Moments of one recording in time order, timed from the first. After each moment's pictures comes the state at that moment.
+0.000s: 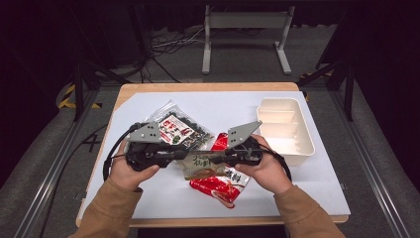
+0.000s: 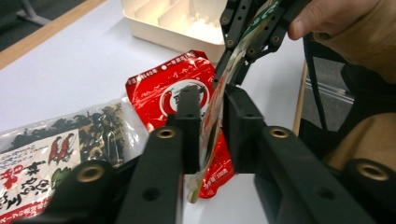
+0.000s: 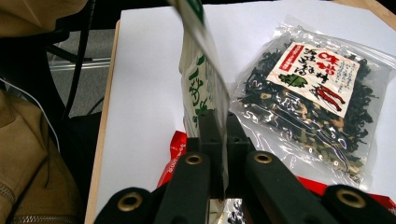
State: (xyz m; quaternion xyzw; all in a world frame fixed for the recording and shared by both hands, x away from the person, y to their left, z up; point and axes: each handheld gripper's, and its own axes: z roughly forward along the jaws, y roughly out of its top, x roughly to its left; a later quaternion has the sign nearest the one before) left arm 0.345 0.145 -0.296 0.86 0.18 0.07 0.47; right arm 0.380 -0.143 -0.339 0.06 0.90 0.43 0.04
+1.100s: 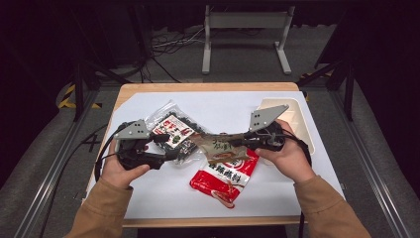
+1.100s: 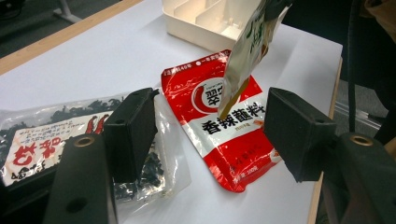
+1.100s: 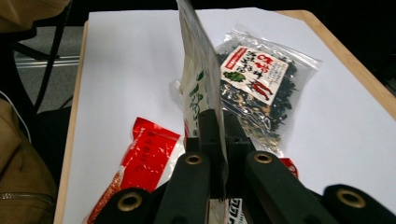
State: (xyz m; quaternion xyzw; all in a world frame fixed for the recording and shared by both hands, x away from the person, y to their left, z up) left arm 0.359 0.173 -0.316 0.84 0.23 0.08 0.49; right arm 0.394 -0.191 -0.298 0.08 0.89 0.43 0.10
